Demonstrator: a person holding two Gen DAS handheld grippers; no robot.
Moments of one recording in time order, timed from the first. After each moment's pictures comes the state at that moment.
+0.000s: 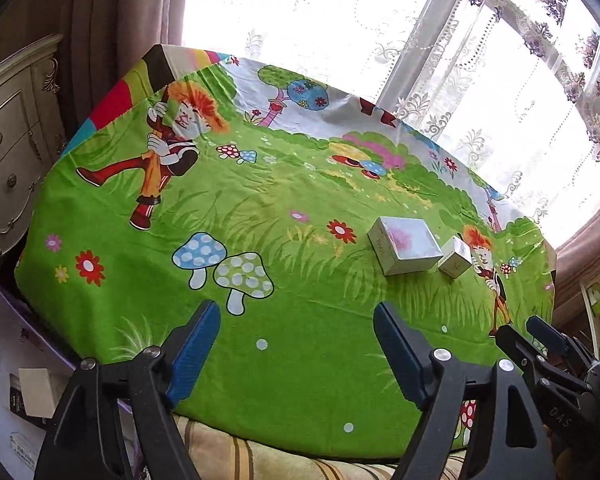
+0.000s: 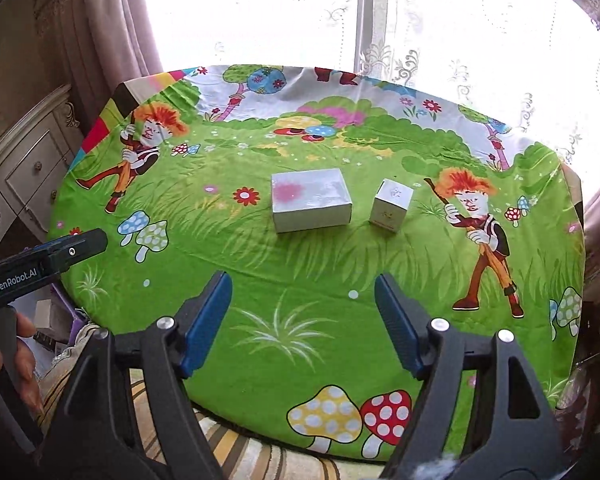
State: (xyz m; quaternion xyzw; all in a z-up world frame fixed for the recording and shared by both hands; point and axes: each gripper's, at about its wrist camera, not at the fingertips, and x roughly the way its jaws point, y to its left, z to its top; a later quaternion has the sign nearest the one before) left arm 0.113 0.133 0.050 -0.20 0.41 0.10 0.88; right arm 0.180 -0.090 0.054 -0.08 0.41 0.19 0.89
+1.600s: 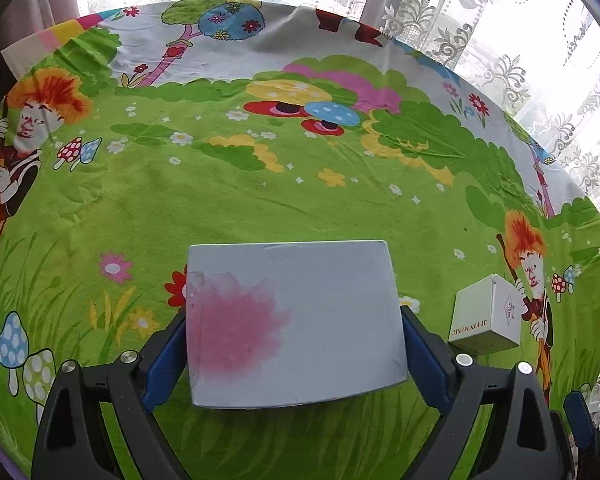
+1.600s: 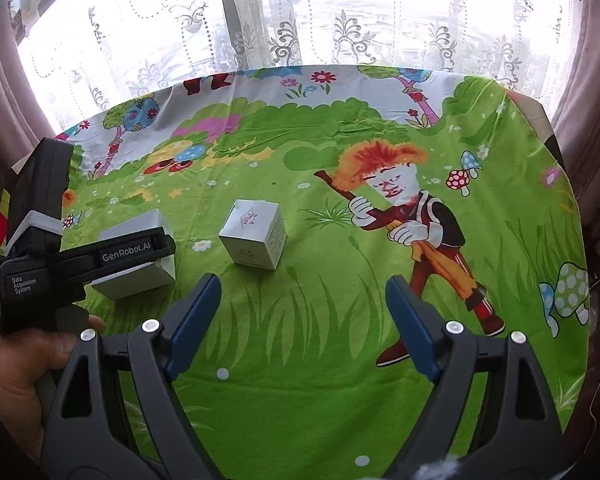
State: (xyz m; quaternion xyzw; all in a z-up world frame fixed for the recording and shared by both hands) left arm 0.311 0.060 -0.031 -0.16 0.51 0.11 0.84; right arm 0.283 -0.160 0.004 0.02 0.43 0.07 0.90
